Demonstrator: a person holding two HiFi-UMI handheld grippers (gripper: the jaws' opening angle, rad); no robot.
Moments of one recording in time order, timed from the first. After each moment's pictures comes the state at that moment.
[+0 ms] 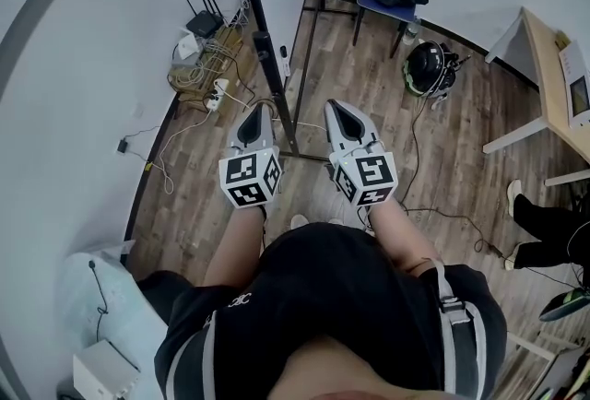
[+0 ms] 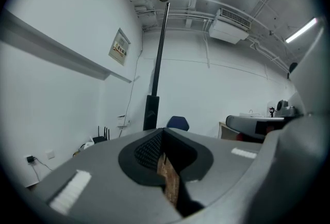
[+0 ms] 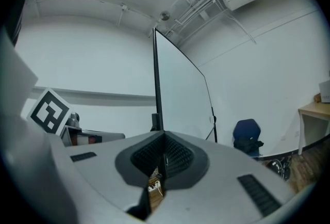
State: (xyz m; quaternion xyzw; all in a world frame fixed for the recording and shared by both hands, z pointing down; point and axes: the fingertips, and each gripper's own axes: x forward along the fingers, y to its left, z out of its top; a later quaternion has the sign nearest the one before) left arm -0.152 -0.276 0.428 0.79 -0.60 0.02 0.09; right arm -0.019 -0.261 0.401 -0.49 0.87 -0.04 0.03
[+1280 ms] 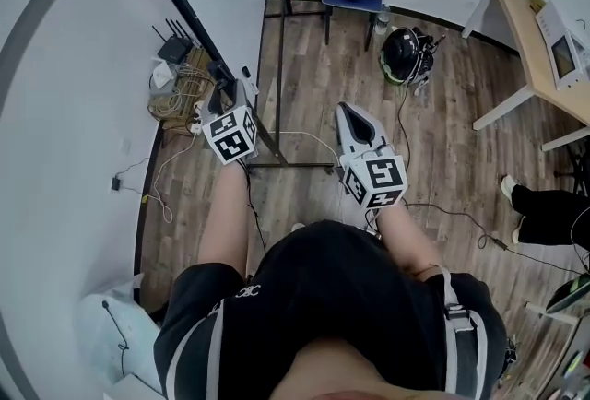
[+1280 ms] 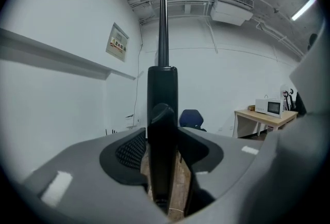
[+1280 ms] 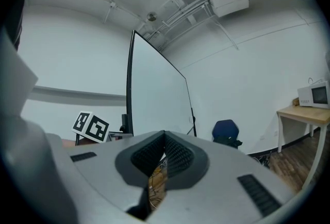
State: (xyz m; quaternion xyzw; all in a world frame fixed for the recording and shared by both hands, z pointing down) left arm -0.151 -0.420 0.466 0.76 -0.64 0.08 0.07; right arm 0.076 -0.280 0.408 -0.57 0.82 -0.05 0.03
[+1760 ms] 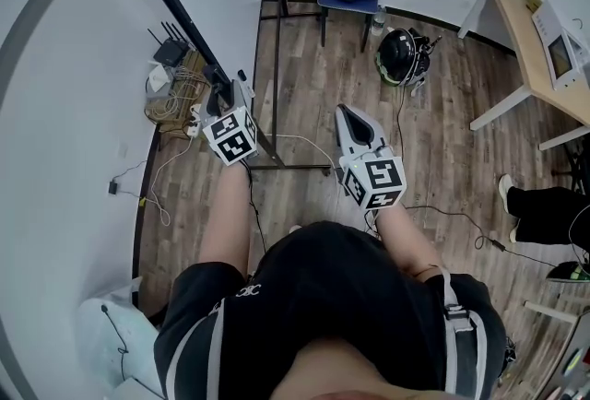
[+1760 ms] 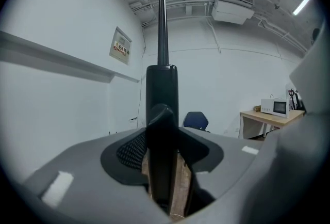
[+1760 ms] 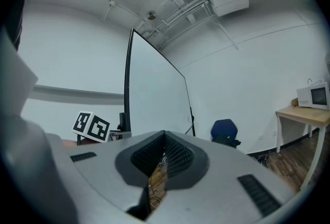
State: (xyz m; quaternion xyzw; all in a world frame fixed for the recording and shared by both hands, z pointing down) left arm -0.148 -0.429 0.465 0.74 -0.66 0.07 0.06; right arm 0.085 -0.284 0.411 -0.58 0.81 -0.05 0.02
